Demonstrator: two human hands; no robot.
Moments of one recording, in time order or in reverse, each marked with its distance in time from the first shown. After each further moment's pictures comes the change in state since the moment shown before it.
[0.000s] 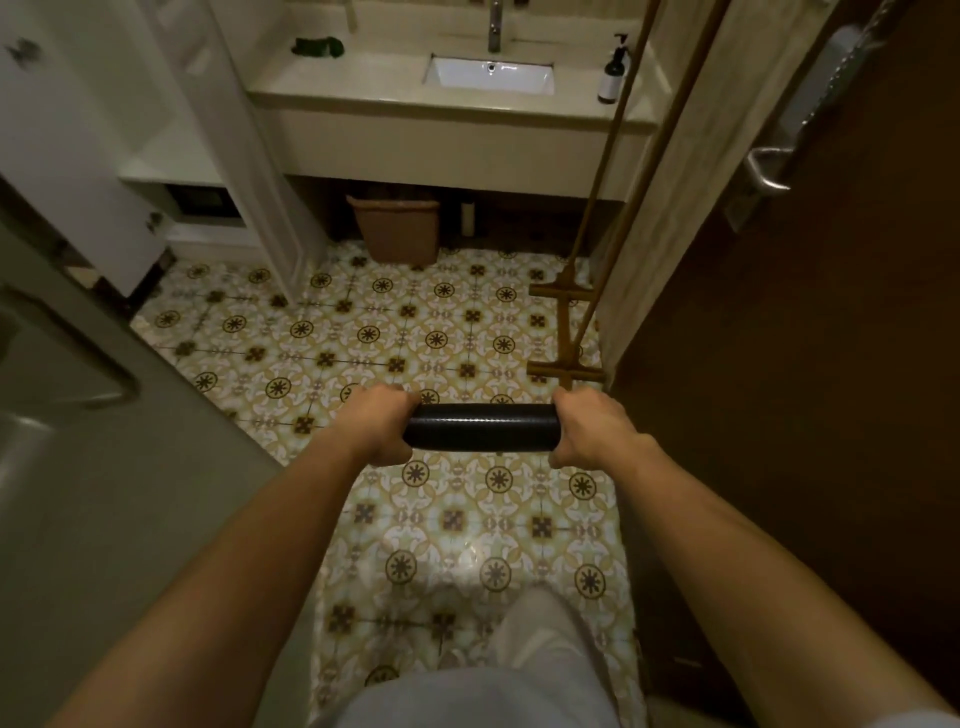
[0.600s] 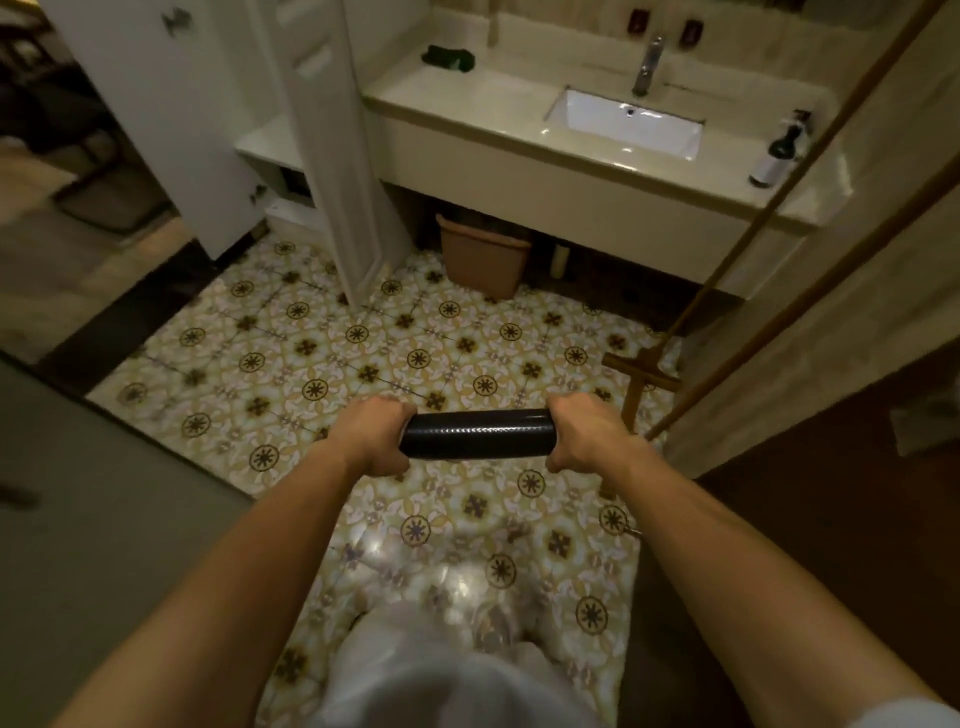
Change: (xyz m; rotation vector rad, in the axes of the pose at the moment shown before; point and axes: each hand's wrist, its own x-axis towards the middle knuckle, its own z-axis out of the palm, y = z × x) left_hand 0.189 -0.083 -0.044 -0.176 0.003 -0.305; right_hand 0.291 0.007 -0.107 -0.181 -0.084 -0.274
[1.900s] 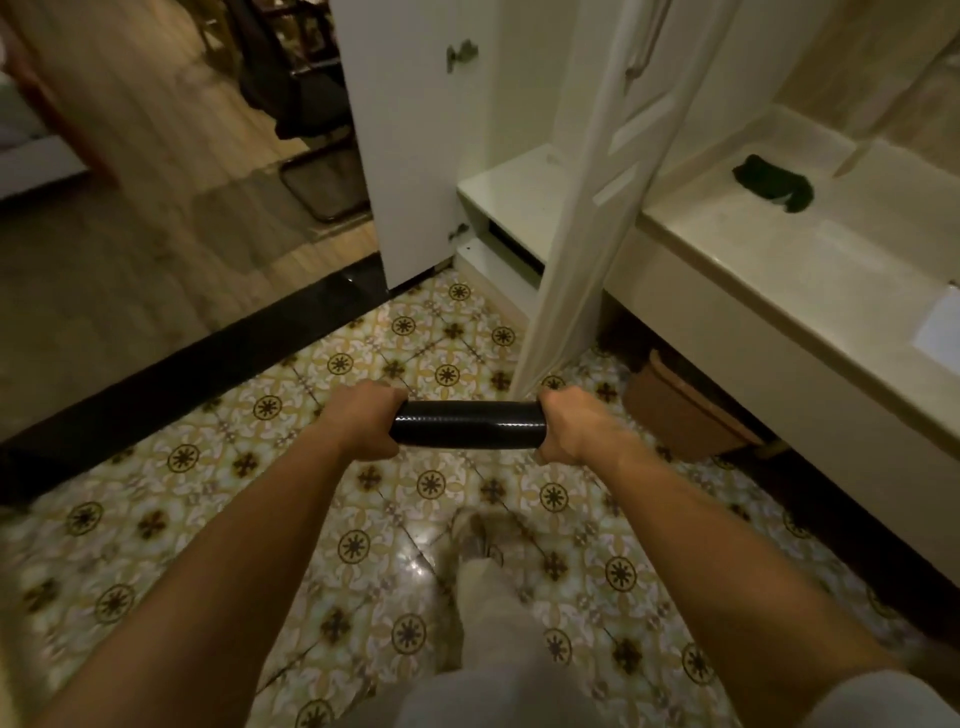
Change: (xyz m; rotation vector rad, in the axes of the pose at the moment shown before) left_hand 0.245 -0.515 -0.142 -0.172 0.017 -0.471; right_hand 0.557 -0.363 -0.215 -0.156 -0.097 -0.442
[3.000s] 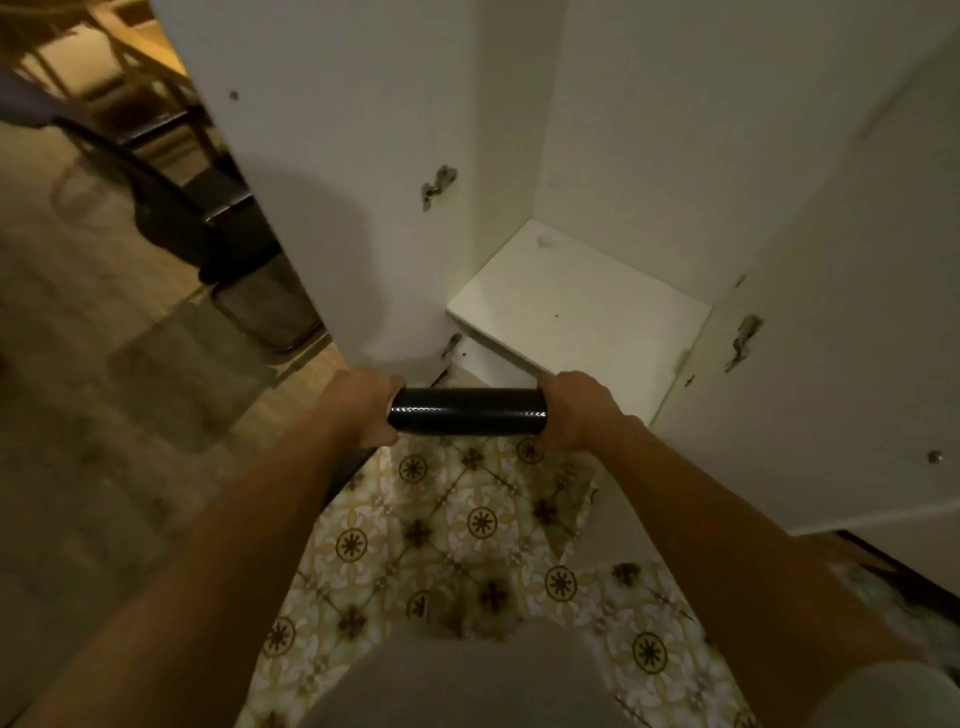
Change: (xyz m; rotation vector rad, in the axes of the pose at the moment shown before) left_hand 0.484 -0.245 -0.272 0.114 -0.021 0.240; right_hand 0.481 -0.028 -0.250 0.182 0.137 0.080
